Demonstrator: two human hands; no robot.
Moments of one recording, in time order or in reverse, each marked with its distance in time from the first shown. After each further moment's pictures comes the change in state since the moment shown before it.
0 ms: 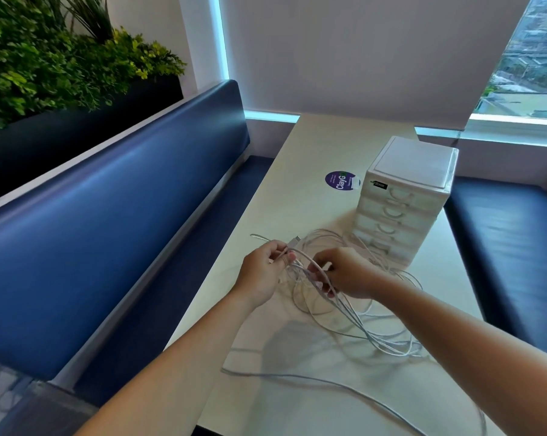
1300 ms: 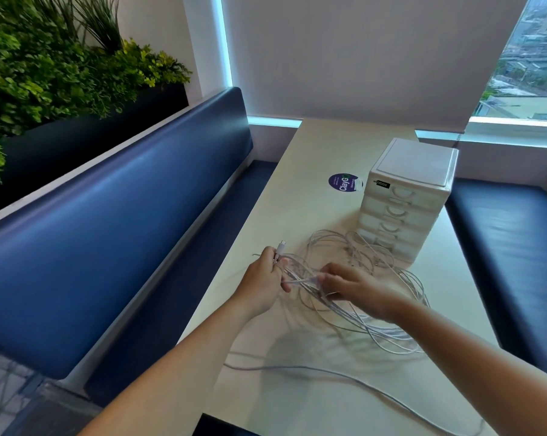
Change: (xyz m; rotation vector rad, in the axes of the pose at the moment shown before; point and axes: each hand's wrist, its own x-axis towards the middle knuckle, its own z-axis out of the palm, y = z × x) left_hand -0.030 0.003 -0.017 0.223 -0.102 -0.069; right_hand -0.030 0.017 0.021 0.234 -0.079 -0.104
